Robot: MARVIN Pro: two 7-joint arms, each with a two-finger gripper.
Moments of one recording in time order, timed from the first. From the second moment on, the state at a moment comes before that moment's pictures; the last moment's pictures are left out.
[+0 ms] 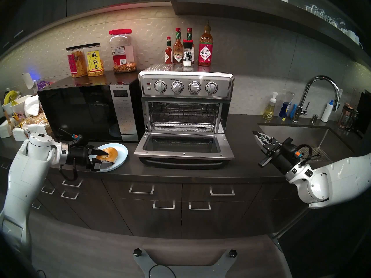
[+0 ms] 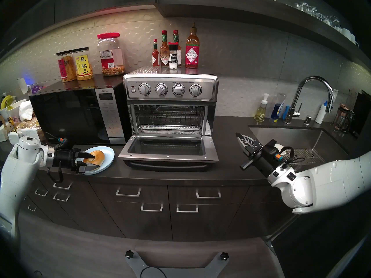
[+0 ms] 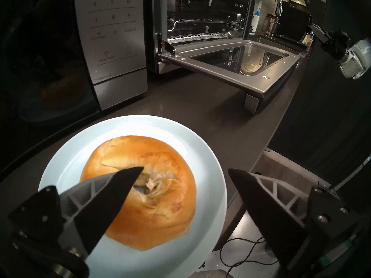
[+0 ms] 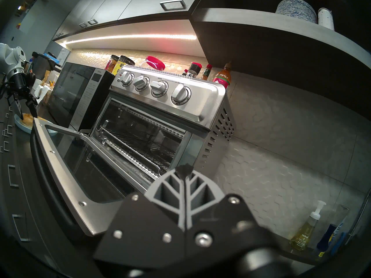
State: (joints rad) left arm 1.31 -0.72 -1.66 -1.30 -0.24 0.45 -1.26; right arm 0.51 -0.48 -1.40 -1.86 0.66 -0.96 -0.86
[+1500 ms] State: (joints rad) left arm 1.27 -0.73 -1.60 -1.24 -0.18 0.33 -1.27; right arm 0.51 -0.48 -1.40 -1.86 0.66 -0.96 -0.86
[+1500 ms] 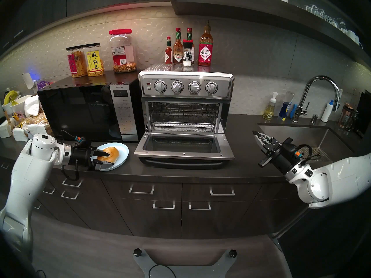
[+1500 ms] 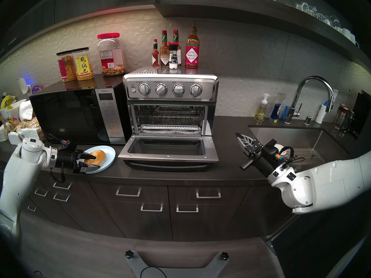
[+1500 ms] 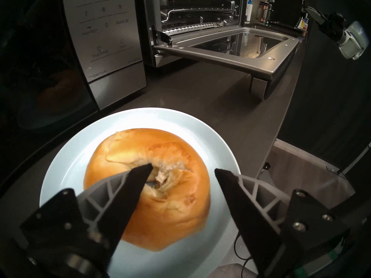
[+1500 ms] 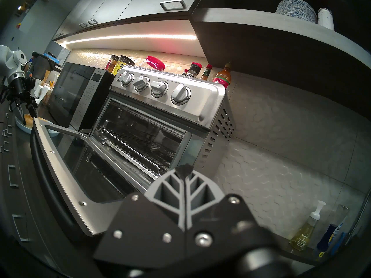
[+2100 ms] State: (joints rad) left arm 1.28 -0.73 -1.61 -1.24 -0.18 0.30 -1.27; right arm 0.51 -0.48 -1.40 -1.86 0.66 -0.96 -0.86
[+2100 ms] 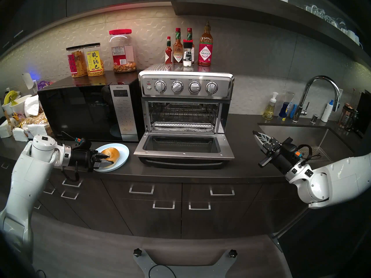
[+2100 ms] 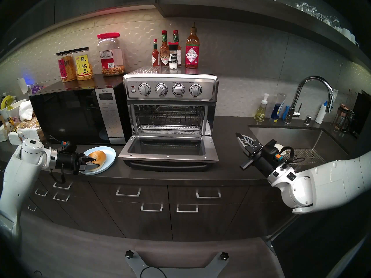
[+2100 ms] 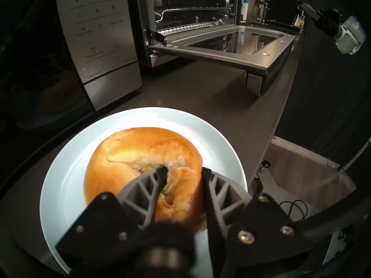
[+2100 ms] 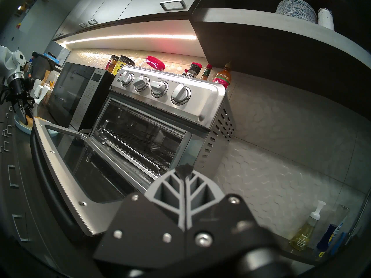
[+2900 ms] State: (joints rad) left arm 1.29 -0.72 -1.63 -1.27 -0.18 0.32 -1.28; right arm 0.51 -0.48 -1.40 -1.86 0.66 -0.96 -0.86
